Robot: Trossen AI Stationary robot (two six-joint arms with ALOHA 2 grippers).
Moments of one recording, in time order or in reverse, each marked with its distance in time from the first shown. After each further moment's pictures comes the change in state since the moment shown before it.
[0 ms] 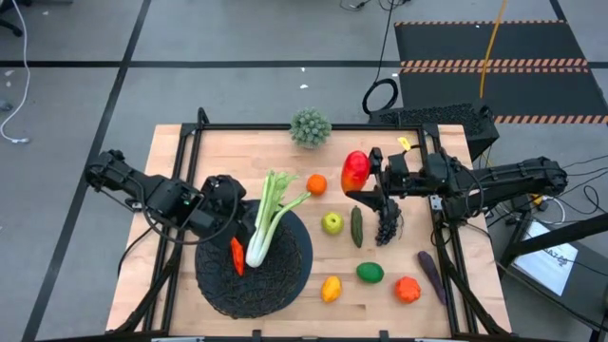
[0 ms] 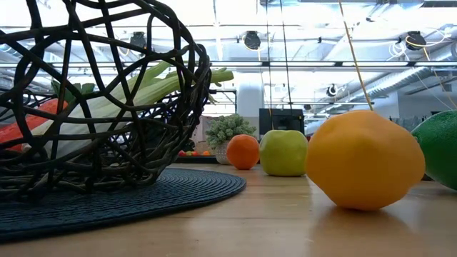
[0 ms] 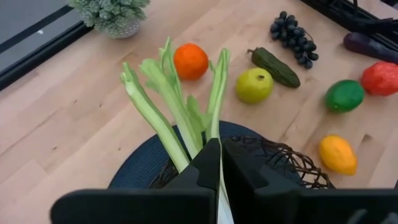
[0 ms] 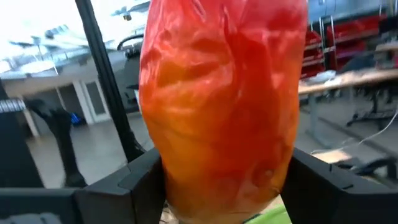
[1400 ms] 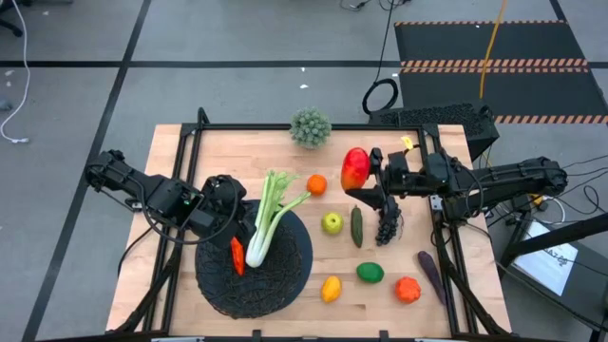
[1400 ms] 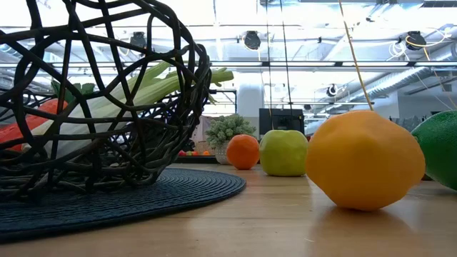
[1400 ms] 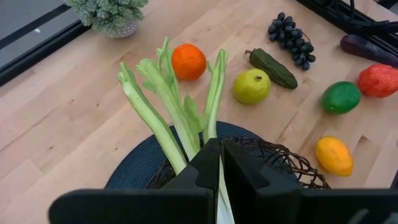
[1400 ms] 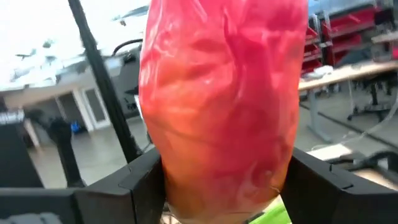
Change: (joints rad) left arm 0.000 0.000 0.000 0.011 0.003 -0.003; right arm 0.000 0.000 0.000 0.000 0.028 0.103
